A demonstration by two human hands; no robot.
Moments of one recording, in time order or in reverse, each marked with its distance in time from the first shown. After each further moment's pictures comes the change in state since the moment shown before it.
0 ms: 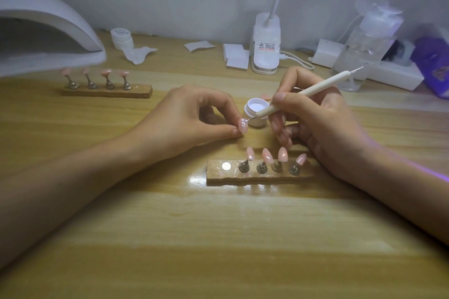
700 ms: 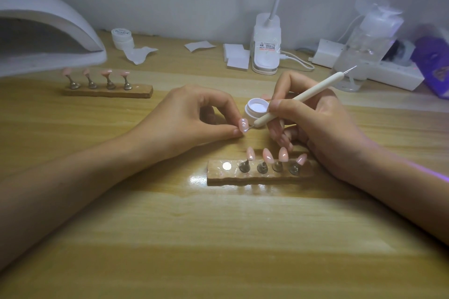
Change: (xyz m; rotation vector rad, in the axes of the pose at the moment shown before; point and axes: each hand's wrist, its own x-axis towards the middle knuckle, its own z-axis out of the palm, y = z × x) left_hand 0.000 -0.002 0.000 -0.005 0.004 -0.015; right_hand 0.000 0.002 0.000 -0.074 -0.035 0.013
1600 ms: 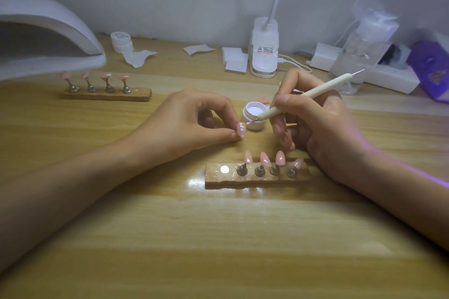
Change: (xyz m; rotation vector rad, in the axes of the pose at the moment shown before) left_hand 0.001 -0.003 0.000 -0.020 -0.022 0.027; right_hand 0.000 0.000 -0.003 0.103 0.029 -0.051
